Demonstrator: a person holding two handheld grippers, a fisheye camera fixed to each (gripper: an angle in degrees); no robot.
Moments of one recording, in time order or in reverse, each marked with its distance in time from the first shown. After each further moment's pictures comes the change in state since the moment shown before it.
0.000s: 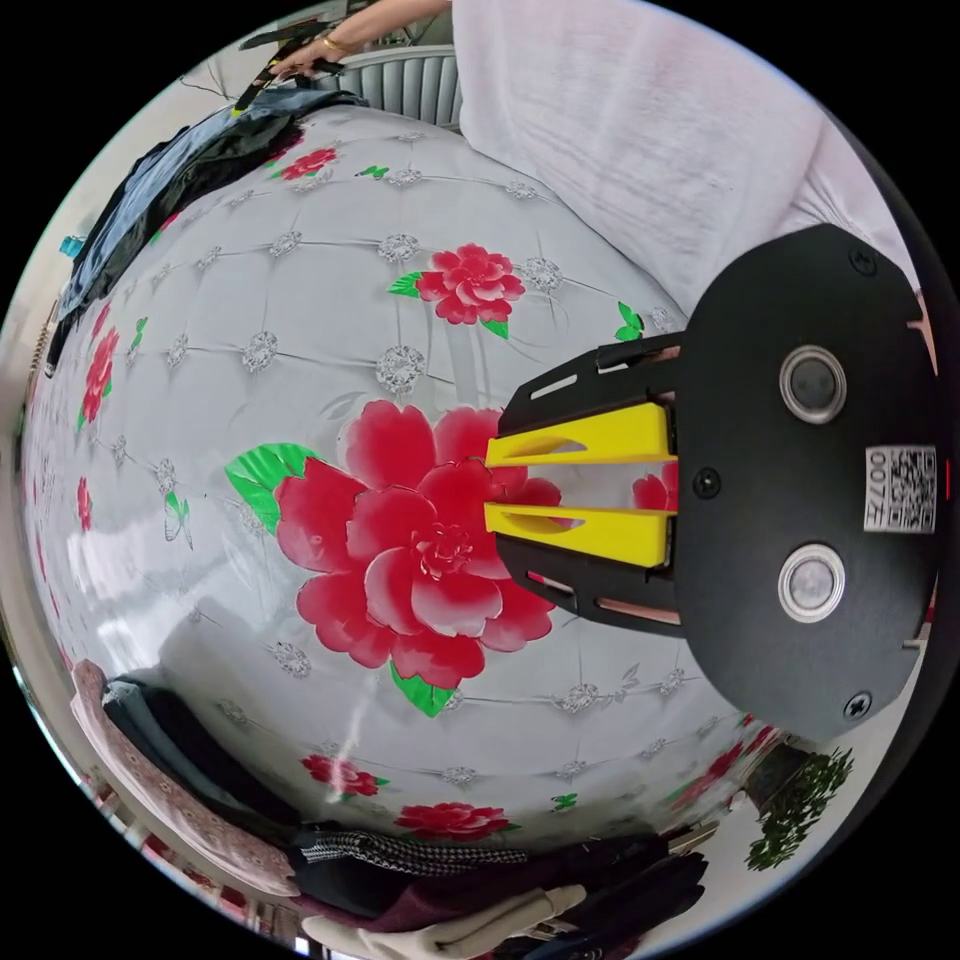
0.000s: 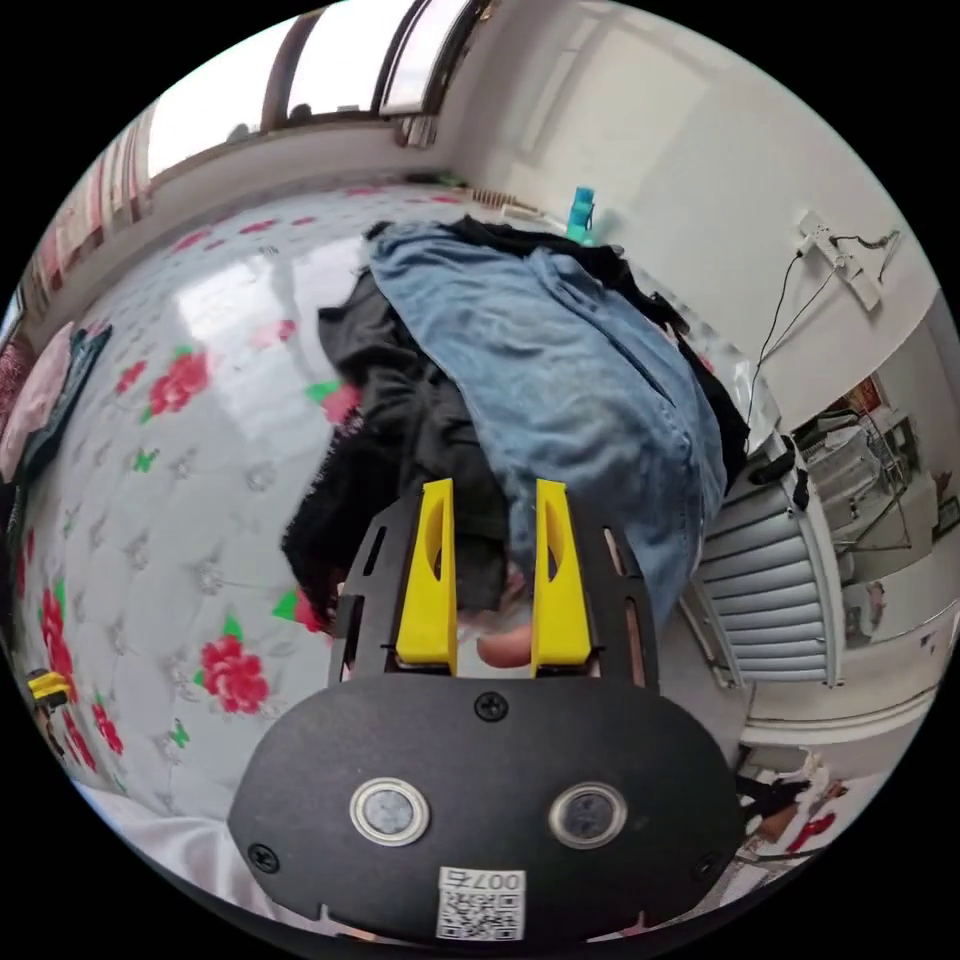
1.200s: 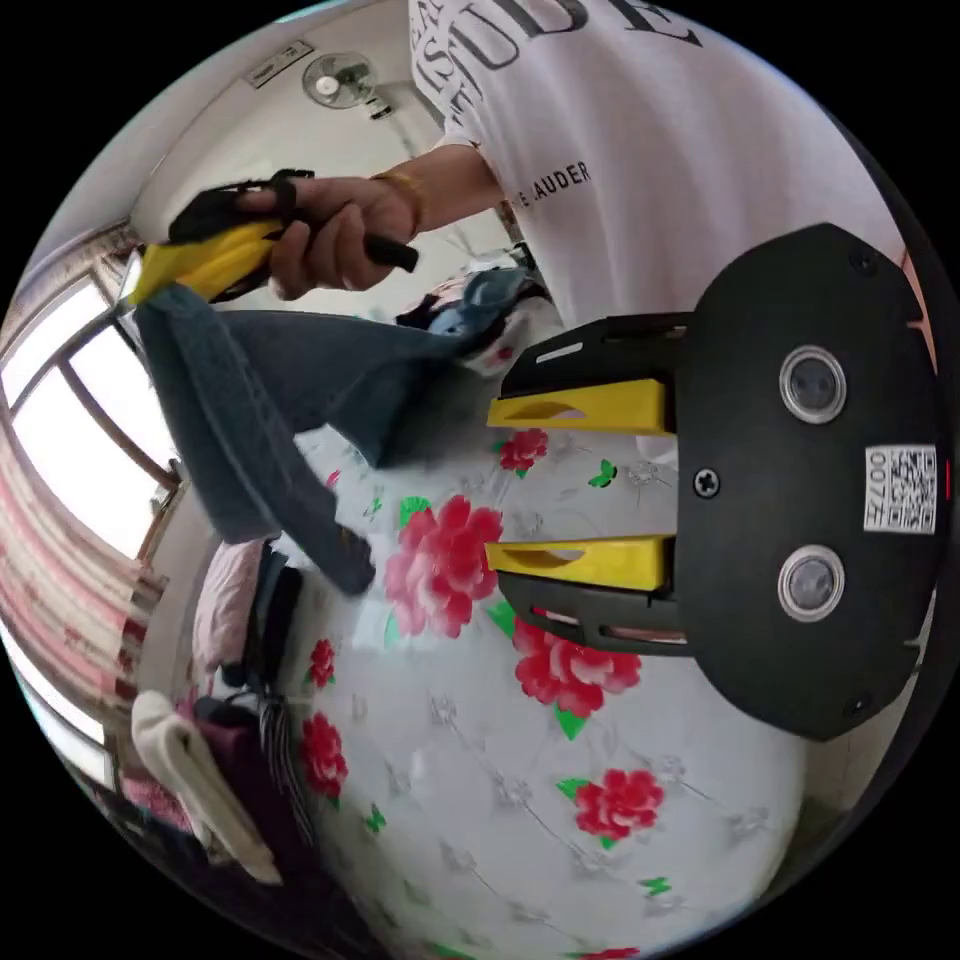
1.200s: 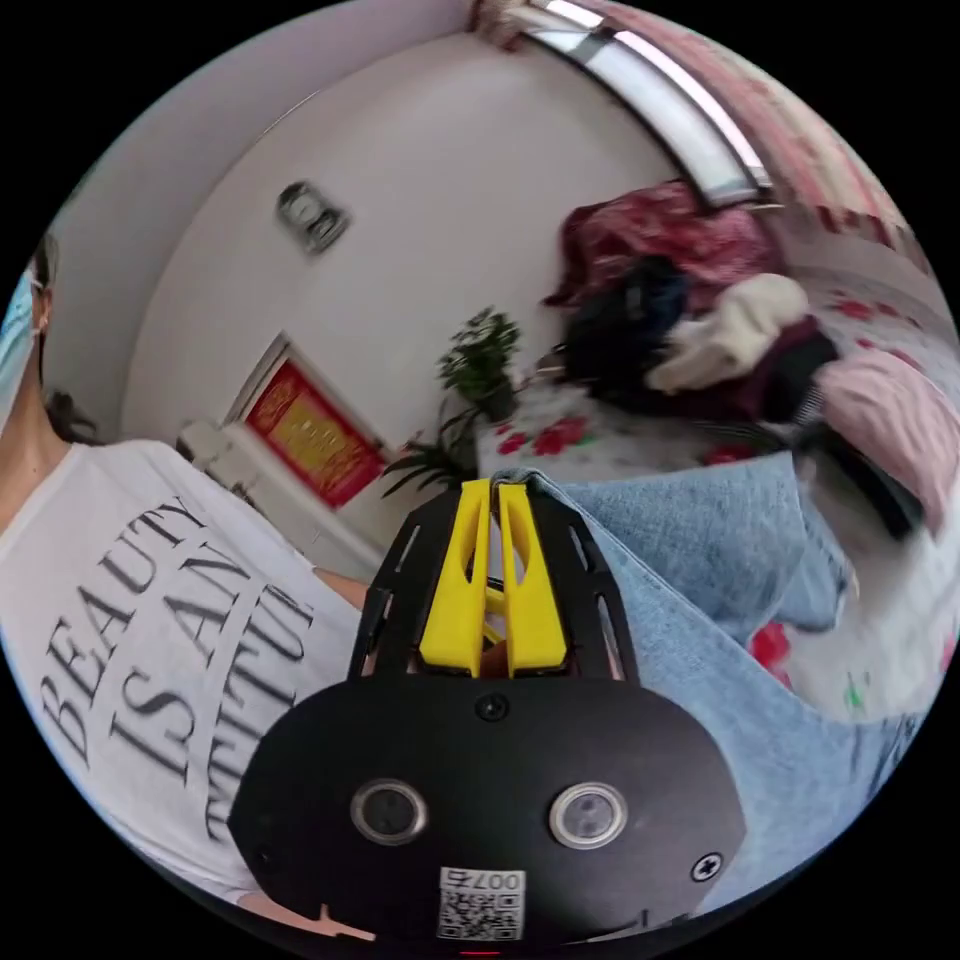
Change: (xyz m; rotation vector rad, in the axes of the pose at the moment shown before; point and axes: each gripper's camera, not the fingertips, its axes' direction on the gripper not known) left arm -0.069 0.309 -0.098 0.802 0.457 -0.438; right arm -0.397 0.177 -0.271 -0.059 -1.630 -1.397
